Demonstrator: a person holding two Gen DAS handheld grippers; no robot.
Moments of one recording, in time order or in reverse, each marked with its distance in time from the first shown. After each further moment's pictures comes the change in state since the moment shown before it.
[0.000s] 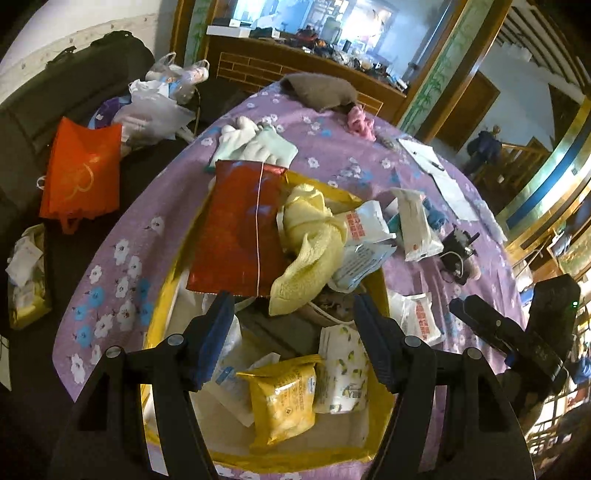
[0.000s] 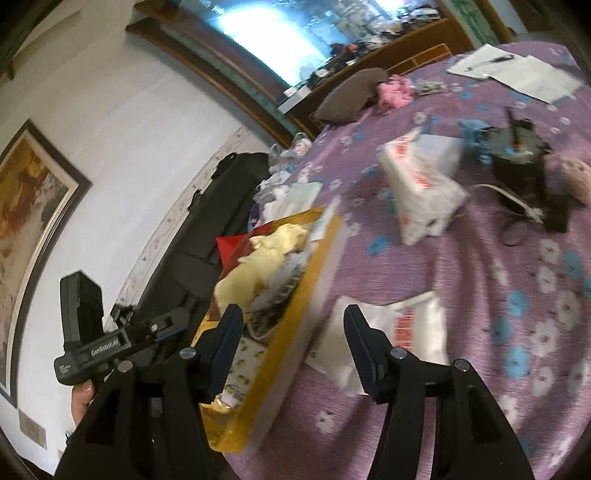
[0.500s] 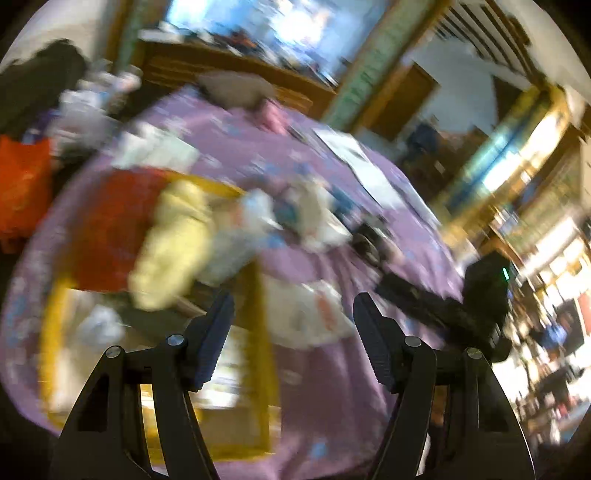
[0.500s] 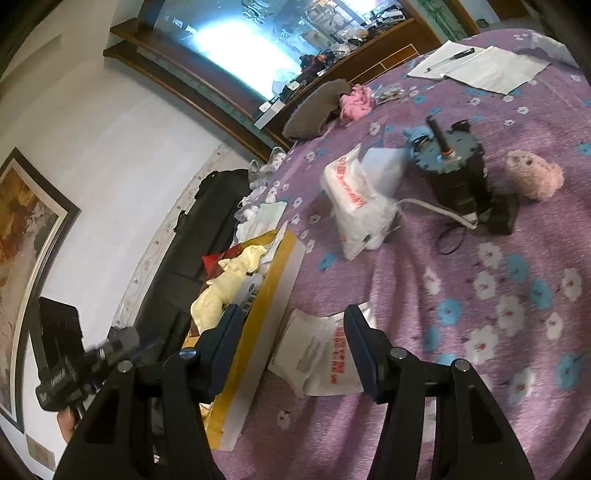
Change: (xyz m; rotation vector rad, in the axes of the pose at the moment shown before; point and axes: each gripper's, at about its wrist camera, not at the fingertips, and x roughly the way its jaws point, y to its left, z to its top) left arm 0.004 -0.076 -0.012 0.111 0.041 -0.283; right arm -0.027 -0.035 0.013 0.053 -0.041 -0.037
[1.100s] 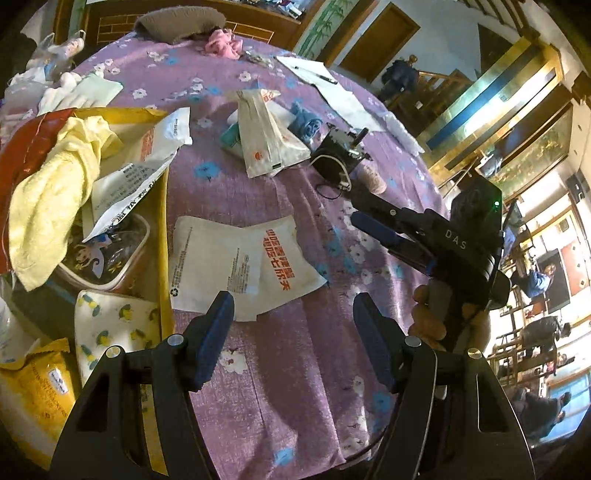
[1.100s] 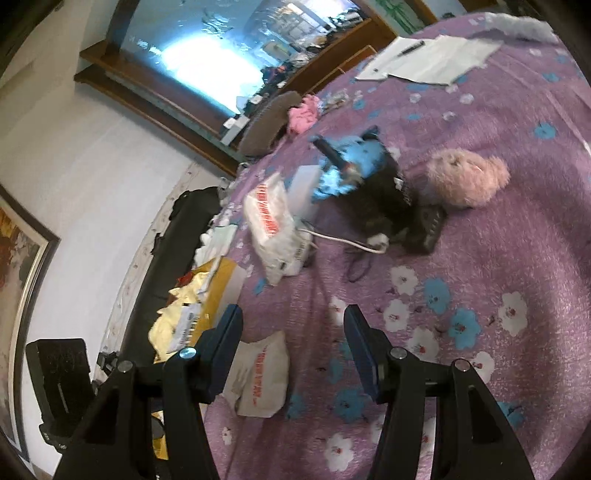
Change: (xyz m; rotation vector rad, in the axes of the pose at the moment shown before) left arm 0.079 -0.032 -0.017 0.064 0.224 -0.045; right arm -0.006 -0.064 0.010 0.106 -0.036 -0.080
